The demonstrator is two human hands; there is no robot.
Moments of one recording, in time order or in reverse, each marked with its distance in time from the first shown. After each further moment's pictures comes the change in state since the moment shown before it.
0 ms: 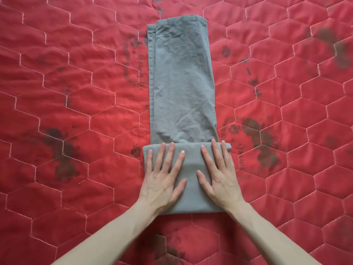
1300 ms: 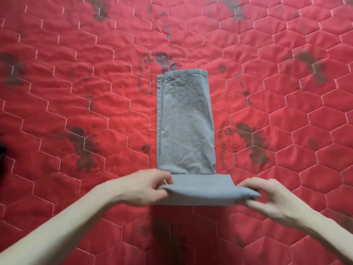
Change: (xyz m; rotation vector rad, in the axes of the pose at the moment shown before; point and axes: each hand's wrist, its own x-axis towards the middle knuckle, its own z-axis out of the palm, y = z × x) left_hand -0.008 -0.014 -0.189 -0.574 -0.880 -0.156; right_hand -0.035 -0.004 -0.191 0.406 -0.572 0.113
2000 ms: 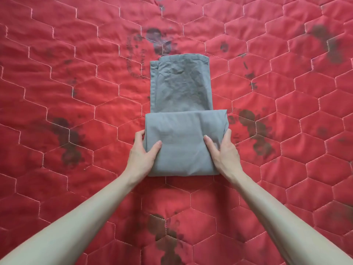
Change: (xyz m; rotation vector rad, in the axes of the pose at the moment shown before) left_hand 0.111 -0.062 0.040 -0.708 0.879 -0.137; right_hand 0.148 0.027 0.087 0.143 0.532 0.403
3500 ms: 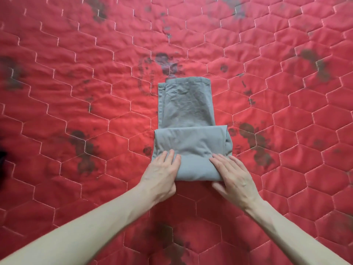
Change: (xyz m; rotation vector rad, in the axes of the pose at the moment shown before) left_hand -0.037 0.039 -0.001 1.256 -0.377 0.587; right_hand -0.041 0.027 -0.032 -0.535 0.097 -0.877
